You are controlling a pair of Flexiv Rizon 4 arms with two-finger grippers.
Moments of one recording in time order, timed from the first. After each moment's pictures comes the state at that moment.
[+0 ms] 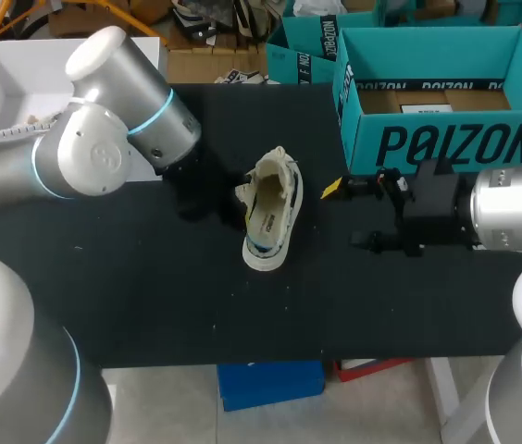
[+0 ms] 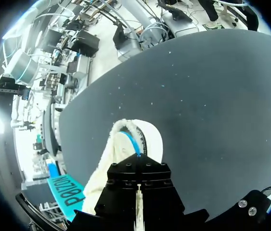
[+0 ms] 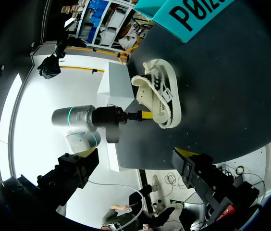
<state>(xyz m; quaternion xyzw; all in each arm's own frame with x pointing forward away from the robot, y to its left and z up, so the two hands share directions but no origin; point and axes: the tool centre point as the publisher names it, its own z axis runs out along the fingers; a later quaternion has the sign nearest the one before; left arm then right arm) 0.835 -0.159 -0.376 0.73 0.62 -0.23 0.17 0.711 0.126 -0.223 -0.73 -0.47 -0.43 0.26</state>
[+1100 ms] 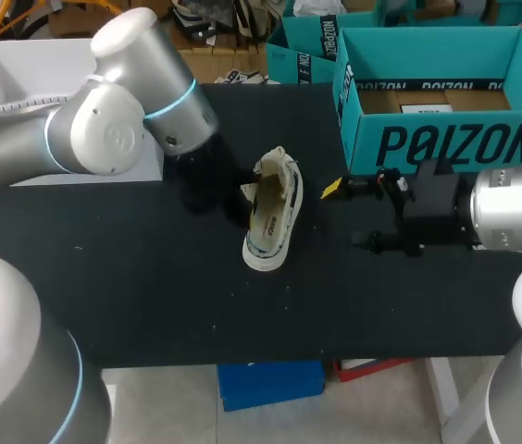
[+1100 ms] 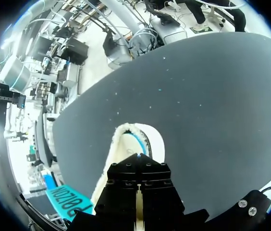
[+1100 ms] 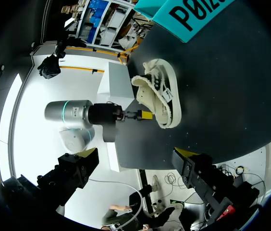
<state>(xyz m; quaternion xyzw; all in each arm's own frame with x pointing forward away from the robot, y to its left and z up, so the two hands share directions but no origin) 0.831 -0.166 -0.369 0.77 0.59 -0.20 0.13 0.711 0.126 -0.223 -0.73 -0.47 -0.43 0.26</state>
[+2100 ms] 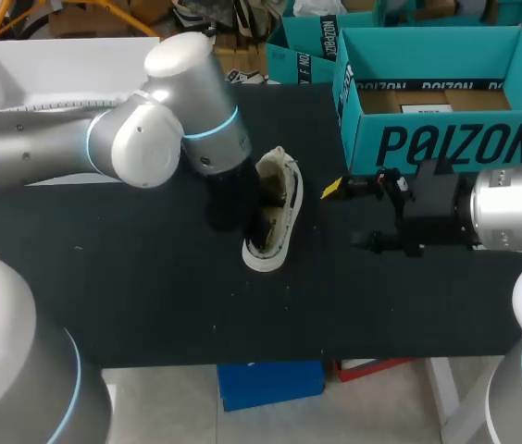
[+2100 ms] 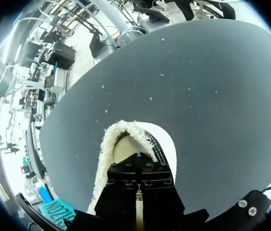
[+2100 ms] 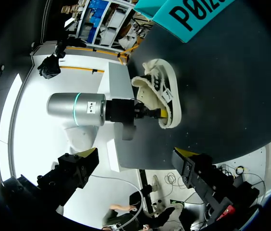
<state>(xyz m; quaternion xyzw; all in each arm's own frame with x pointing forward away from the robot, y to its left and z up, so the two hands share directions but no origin) 0.830 -0.186 -0.419 0.80 0.57 -0.15 0.08 0.711 0.126 -0.223 -0.73 -0.47 -0.43 0.26</state>
